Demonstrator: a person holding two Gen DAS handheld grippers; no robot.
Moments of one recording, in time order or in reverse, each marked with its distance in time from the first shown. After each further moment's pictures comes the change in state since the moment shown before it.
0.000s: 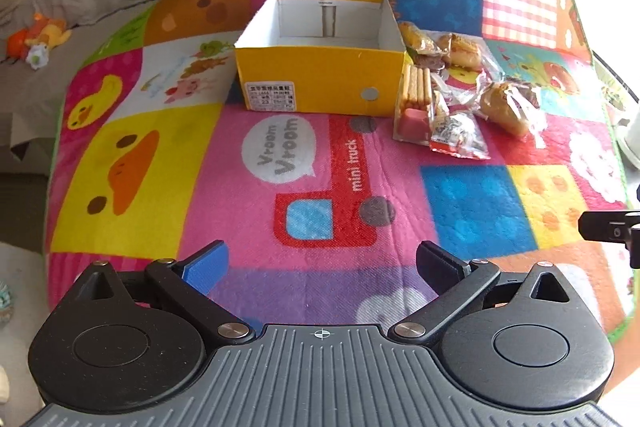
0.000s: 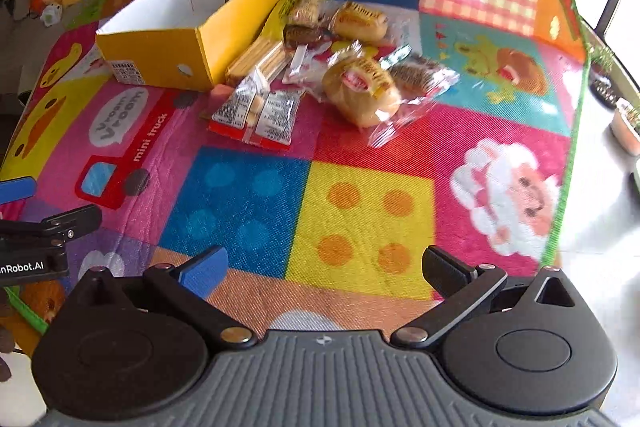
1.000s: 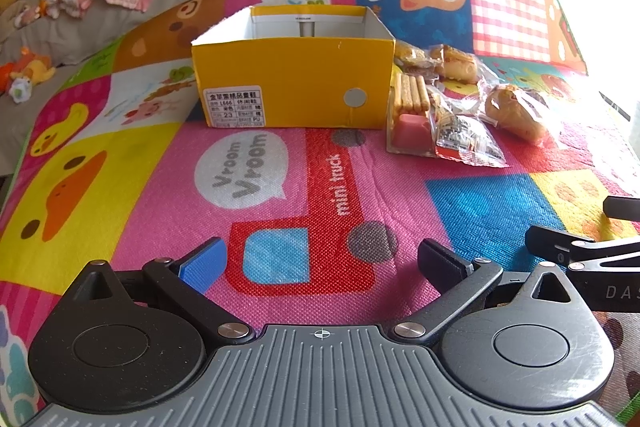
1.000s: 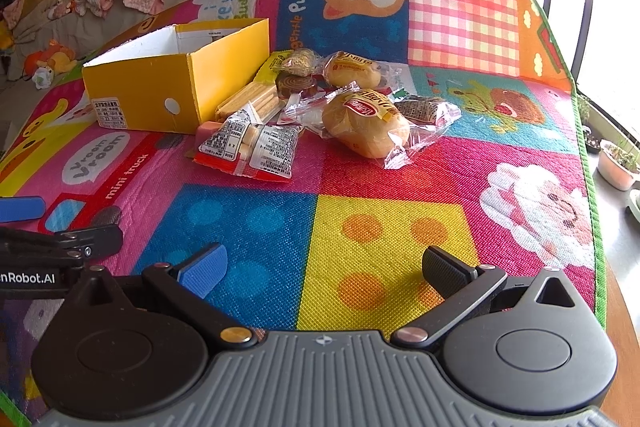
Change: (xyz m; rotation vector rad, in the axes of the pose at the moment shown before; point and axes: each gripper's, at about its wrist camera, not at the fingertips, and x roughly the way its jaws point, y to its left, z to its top) left arm 0.082 -0.012 -0.029 0.052 -0.210 -0.013; right arm 0.078 0.016 -0.044 0.022 -0.307 -0.023
